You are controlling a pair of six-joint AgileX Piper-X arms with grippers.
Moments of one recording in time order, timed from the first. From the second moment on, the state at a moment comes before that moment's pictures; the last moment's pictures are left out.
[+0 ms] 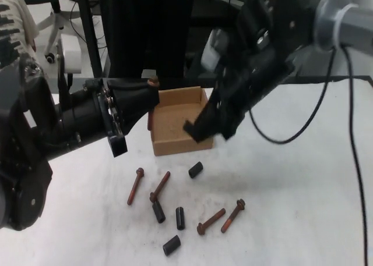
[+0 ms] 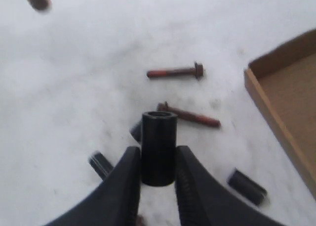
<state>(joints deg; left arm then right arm) -12.7 81.7 -30.4 -52.0 53.7 -15.1 24.4 103.5 -84.6 52.1 -38.0 -38.7</state>
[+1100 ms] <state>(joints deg) -12.7 81.7 -31.3 -59.1 53.3 -25.7 20.0 101.8 -70.3 -16.5 -41.2 8.3</state>
